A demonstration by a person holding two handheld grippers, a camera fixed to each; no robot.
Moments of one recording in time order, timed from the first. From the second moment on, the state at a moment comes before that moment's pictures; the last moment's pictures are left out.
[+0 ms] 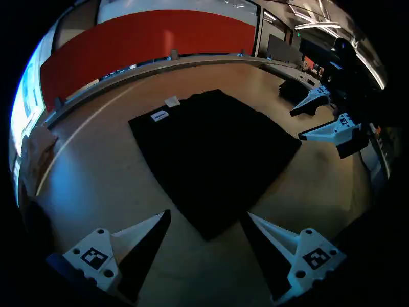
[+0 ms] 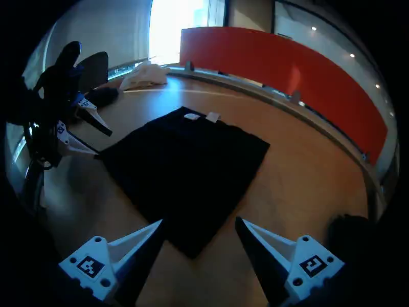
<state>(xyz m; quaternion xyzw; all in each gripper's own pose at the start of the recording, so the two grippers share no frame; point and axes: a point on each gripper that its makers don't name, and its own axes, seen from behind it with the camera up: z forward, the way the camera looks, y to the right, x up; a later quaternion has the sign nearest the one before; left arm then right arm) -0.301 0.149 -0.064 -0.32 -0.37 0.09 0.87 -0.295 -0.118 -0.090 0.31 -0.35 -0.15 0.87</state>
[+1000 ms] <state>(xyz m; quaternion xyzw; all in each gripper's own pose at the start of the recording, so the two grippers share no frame) -0.321 0.151 -0.073 -0.31 -0.38 0.11 0.86 -0.327 -0.116 -0.111 0.33 -0.39 -0.15 0.85</state>
